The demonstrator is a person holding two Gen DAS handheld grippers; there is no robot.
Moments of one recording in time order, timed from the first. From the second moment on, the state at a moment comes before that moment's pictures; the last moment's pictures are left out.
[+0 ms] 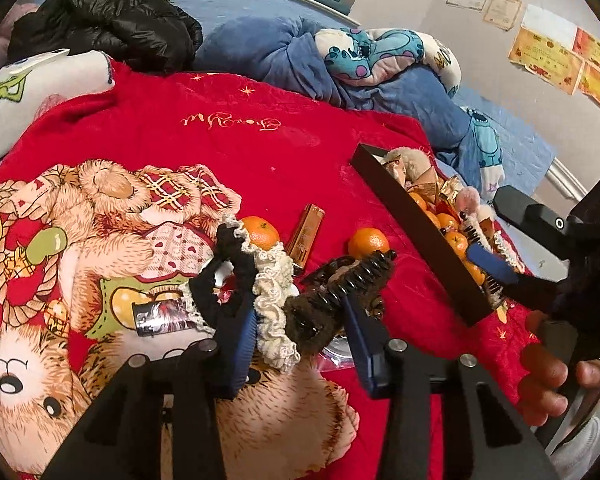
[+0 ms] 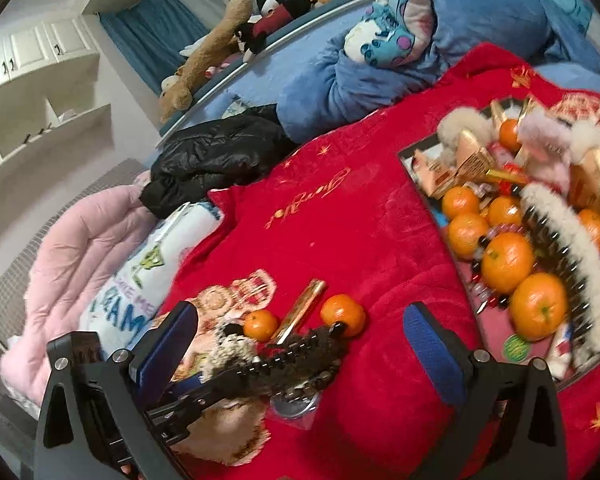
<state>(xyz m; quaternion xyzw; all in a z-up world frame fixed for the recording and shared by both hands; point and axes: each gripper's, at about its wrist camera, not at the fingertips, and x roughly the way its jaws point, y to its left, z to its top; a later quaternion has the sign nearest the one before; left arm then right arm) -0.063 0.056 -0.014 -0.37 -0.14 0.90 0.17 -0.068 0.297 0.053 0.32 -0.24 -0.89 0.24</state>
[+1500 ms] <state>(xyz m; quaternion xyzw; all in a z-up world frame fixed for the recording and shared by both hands) -0.013 0.066 -0.008 -0.37 -0.06 0.92 0.13 -0.073 0.275 0.035 0.36 -0.21 -0.88 0.23</state>
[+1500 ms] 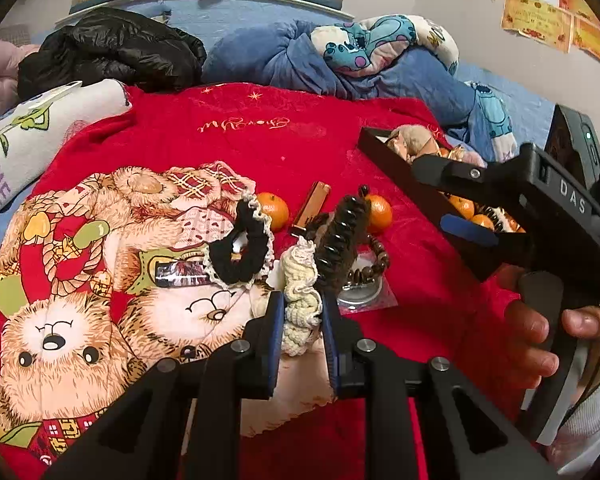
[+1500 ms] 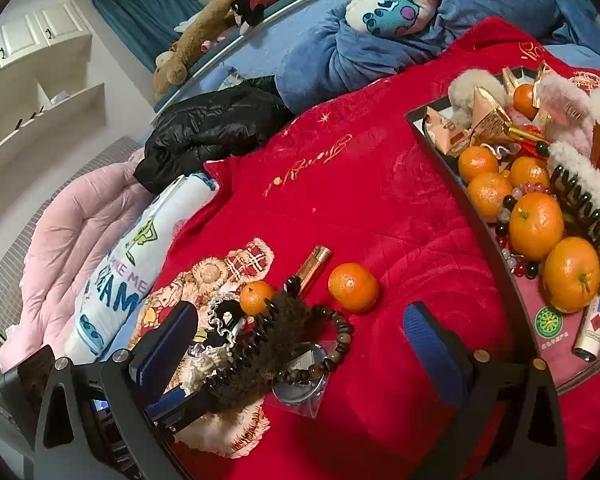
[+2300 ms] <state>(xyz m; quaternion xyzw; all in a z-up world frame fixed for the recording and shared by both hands) -0.006 0.075 -0.023 -0.38 -0.02 0.92 0.11 -0.079 0.252 0.024 0.37 -0.17 -0.88 0.23</state>
